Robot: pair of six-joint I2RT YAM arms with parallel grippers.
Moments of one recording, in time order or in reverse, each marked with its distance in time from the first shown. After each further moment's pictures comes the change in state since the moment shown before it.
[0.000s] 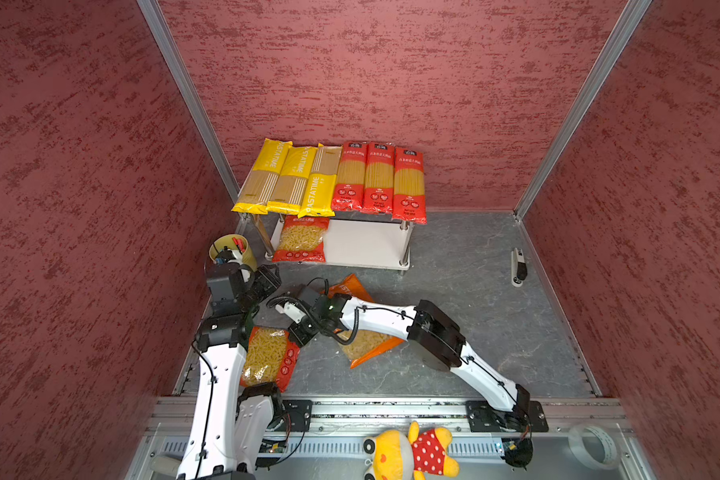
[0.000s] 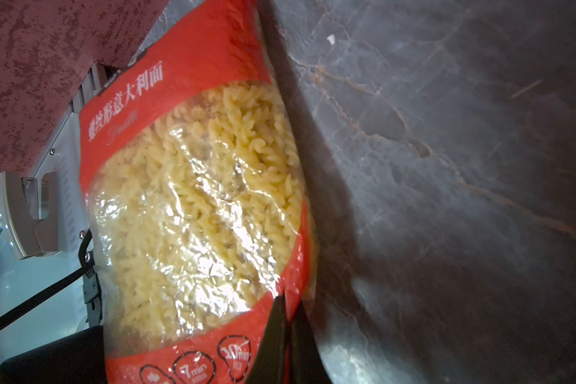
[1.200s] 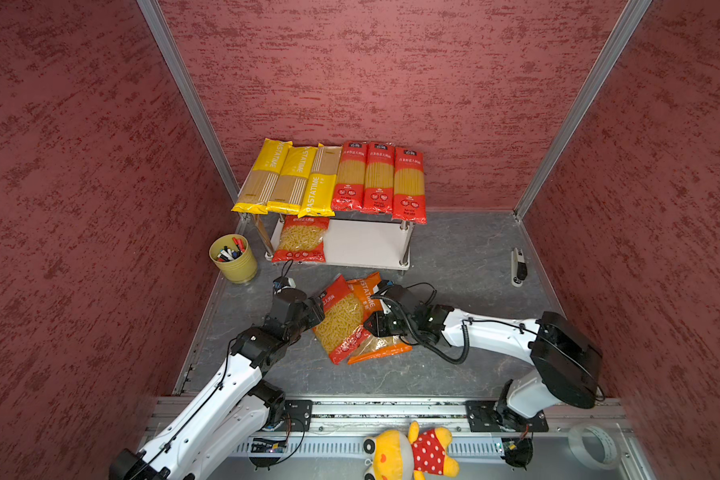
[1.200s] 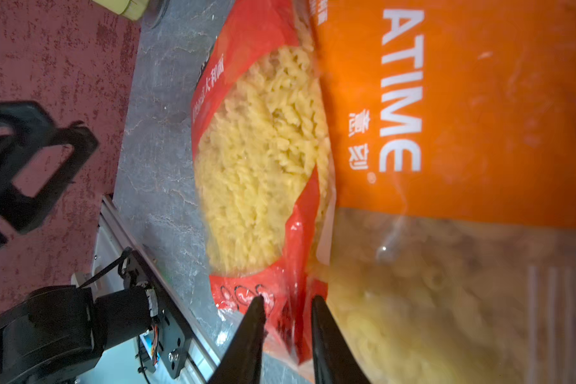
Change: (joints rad) left arm -0.661 -0.071 -0.256 -0.050 -0.386 -0.290; right arm -0.177 -0.917 -1.164 0.354 0.180 0.449
